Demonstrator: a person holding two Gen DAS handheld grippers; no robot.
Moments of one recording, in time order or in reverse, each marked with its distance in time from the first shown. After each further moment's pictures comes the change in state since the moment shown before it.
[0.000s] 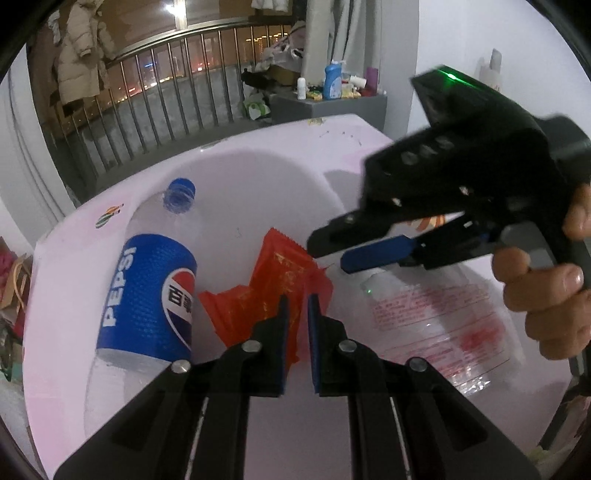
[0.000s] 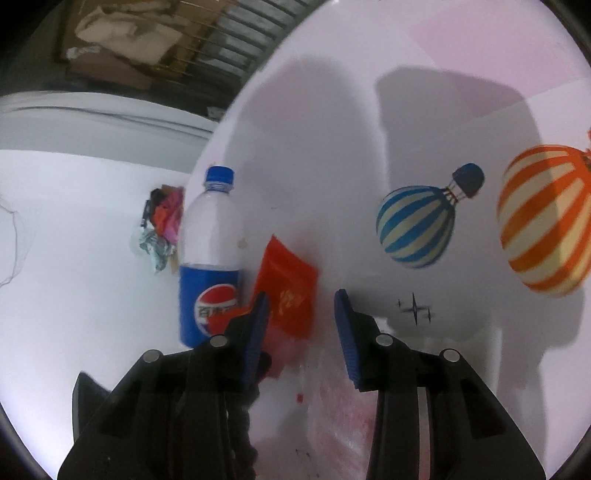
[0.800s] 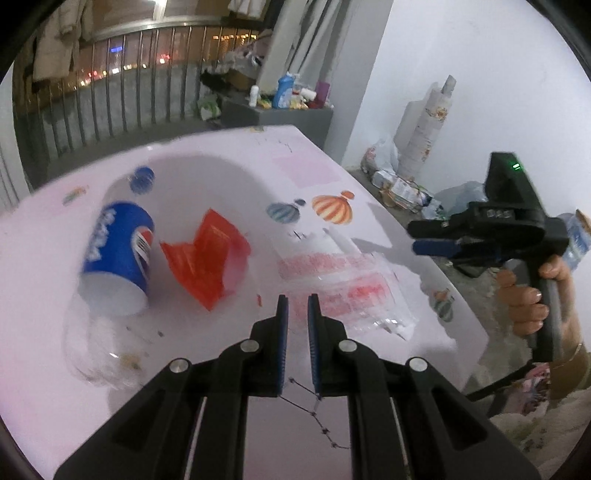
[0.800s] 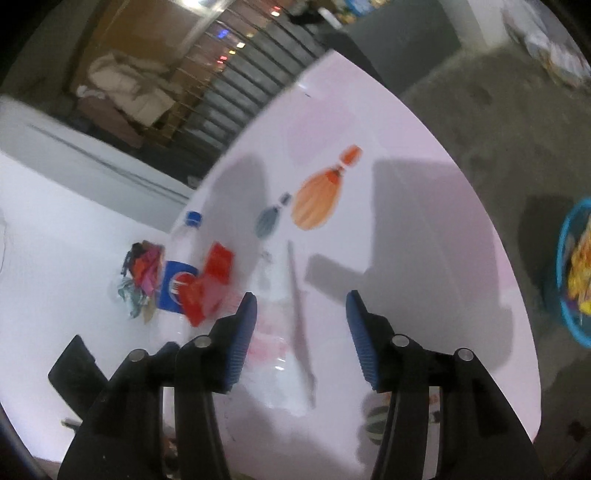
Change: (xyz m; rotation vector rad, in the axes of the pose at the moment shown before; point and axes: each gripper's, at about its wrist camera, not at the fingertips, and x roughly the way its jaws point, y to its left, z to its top) left arm -0.072 -0.007 -0.029 -0.047 -0.048 -0.260; right arm -0.120 -0.043 -0.094 -0.022 -0.361 -0.112
